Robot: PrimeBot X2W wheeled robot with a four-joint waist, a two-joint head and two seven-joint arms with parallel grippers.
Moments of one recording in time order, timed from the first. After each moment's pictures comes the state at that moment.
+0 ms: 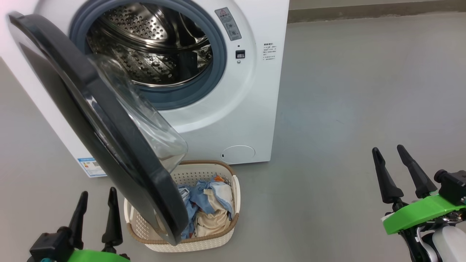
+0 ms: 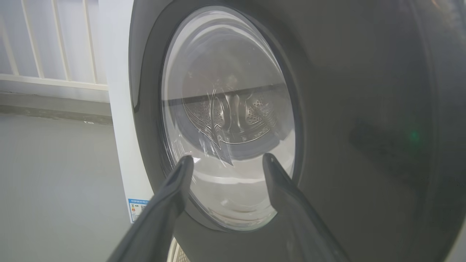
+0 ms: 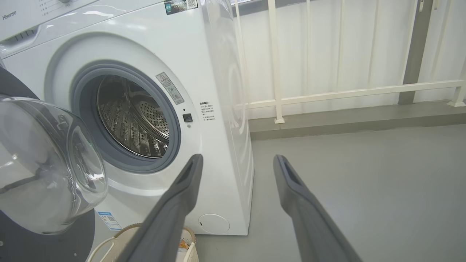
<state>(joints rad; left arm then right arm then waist) -0.08 0.13 -0.05 0.26 -0.38 -0.08 -0.25 -0.17 -0.31 0.17 0.29 0.55 0.13 -0.25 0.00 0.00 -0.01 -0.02</state>
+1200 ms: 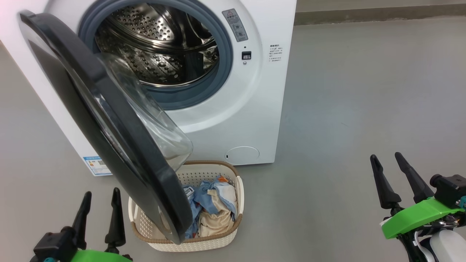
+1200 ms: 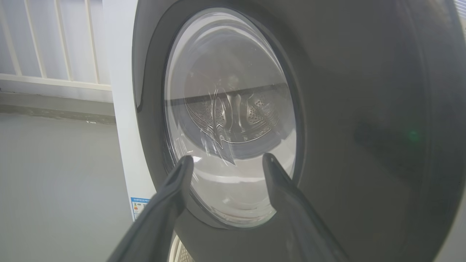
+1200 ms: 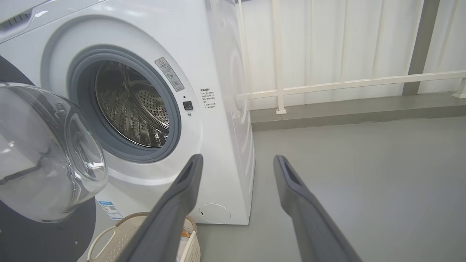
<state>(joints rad) -0.08 0.14 -0.08 0.26 -0.39 -0.07 -0.25 -0.17 -0.31 0.19 0.34 0.55 0.13 -0.25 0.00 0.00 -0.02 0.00</state>
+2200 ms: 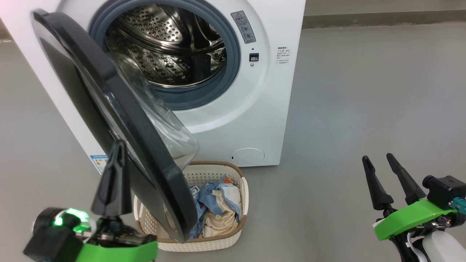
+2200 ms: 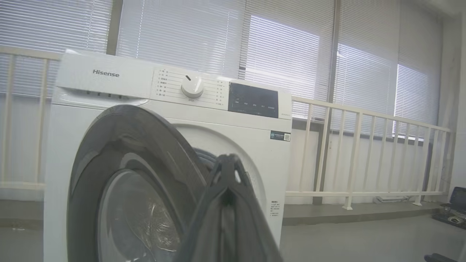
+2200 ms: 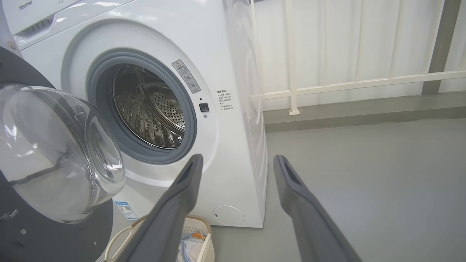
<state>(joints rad) -0.08 0.09 -0.14 -0.15 -0.34 -0.08 -0.25 -0.17 -0.29 0.20 0.33 0.56 0.13 -0.25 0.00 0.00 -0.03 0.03</state>
